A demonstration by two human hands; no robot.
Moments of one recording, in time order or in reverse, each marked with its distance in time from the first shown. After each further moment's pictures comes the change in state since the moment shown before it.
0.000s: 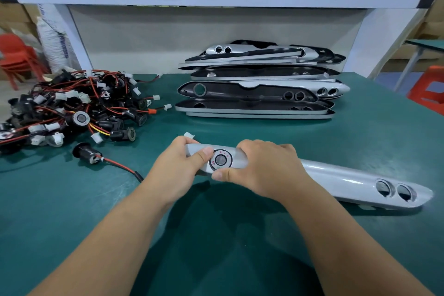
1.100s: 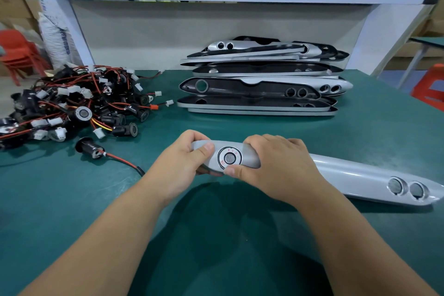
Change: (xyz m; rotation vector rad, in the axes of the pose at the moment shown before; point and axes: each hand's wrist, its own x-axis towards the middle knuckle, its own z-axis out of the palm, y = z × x) left_hand -0.001 -0.002 -0.003 -0.118 -0.159 0.042; right_hand -0.014 0.008 -0.003 -0.033 0.108 -0.062
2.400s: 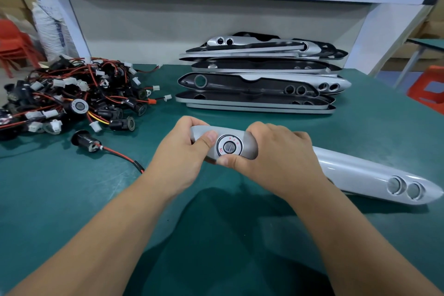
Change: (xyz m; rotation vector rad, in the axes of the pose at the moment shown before) left_hand -0.008 0.016 0.010 0.179 0.207 0.103; right_hand -0.001 -0.011 -0.006 -0.032 0.150 0.043
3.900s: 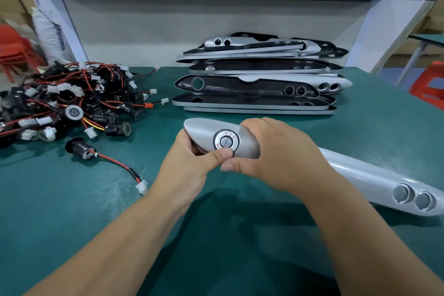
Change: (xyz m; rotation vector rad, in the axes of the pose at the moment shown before) left_hand 0.006 -0.014 0.025 -0.448 -0.039 -0.069; right_hand 0.013 0.009 -0.017 0.134 -0.147 -0.067
